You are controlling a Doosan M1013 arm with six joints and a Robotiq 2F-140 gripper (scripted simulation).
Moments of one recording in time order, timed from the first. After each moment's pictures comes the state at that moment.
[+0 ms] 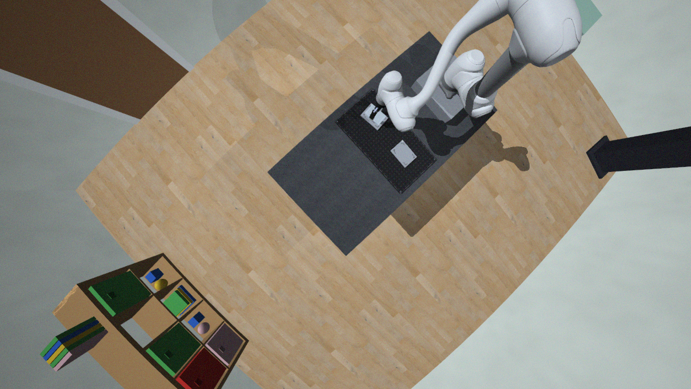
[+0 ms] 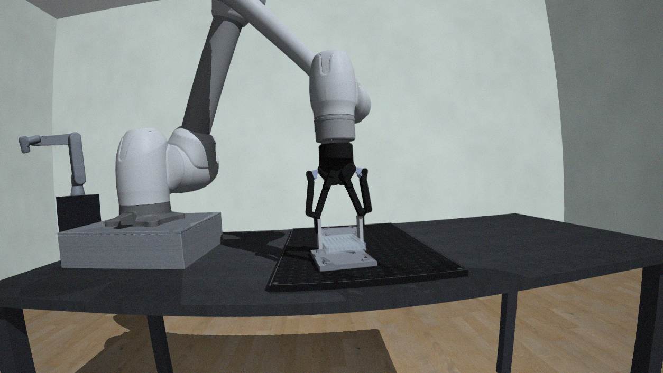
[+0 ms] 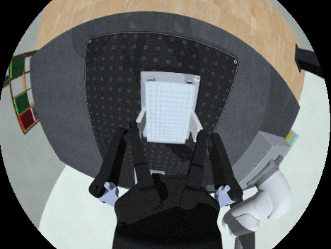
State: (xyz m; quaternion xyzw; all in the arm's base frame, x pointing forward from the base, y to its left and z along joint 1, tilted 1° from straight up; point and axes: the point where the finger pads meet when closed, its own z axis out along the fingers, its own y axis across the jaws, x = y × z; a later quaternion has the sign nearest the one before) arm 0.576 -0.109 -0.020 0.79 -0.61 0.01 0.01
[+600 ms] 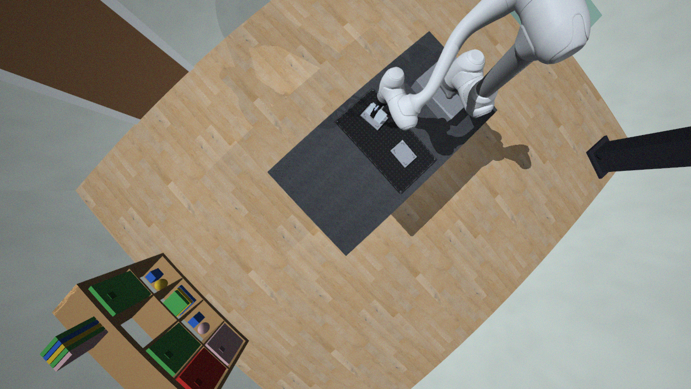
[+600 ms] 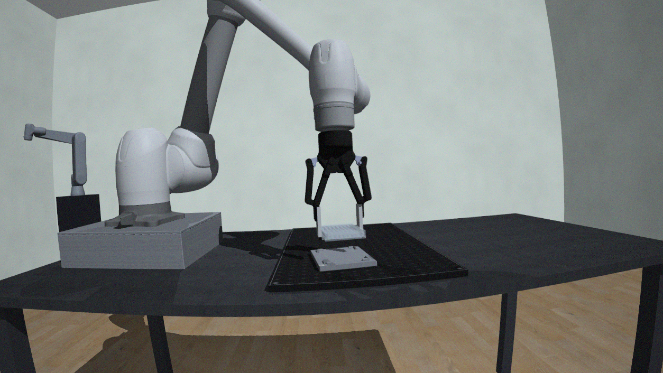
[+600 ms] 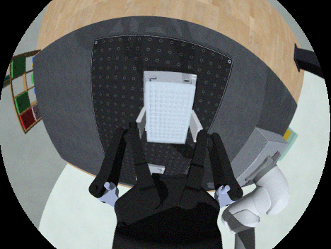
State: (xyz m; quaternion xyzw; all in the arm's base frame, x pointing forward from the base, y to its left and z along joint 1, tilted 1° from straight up) arm 0.576 -0.108 0.007 0.79 -0.61 0.01 0.01
